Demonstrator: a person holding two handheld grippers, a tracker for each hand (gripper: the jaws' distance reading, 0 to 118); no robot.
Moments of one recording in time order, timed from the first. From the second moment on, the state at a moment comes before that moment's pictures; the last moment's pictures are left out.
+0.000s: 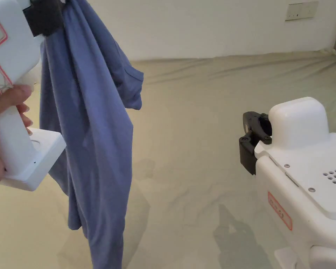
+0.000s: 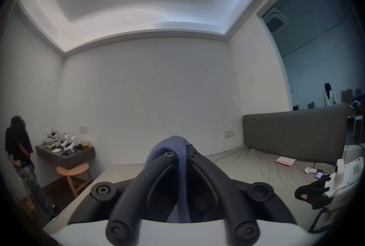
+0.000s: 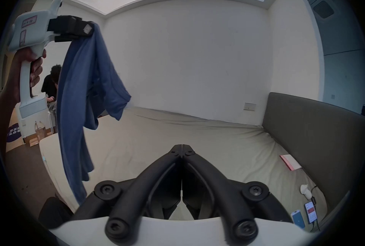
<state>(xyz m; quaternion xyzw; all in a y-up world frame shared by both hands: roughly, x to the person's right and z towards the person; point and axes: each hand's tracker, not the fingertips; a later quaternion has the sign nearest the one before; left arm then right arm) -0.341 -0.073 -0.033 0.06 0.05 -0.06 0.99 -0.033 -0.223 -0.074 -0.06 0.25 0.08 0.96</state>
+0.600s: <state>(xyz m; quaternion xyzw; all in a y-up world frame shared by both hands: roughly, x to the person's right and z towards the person) -0.232 -0.412 -0.275 -0.38 -0.07 -0.09 0.92 0.037 -0.264 -0.115 -0.14 0.15 0.10 0.97</state>
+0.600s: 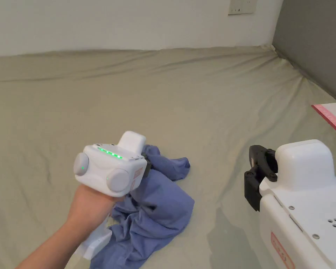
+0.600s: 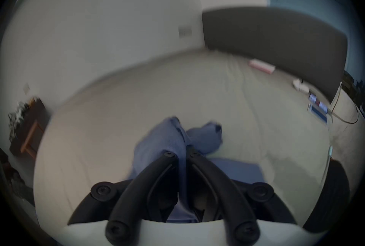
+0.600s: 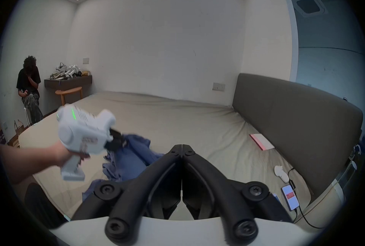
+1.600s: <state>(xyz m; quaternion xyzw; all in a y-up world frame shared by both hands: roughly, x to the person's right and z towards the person) -0.261 -0.210 -0.030 -0.03 0.11 -0.02 0.99 -0.011 -0.212 -0.098 -0.04 0.21 0.13 0.97</state>
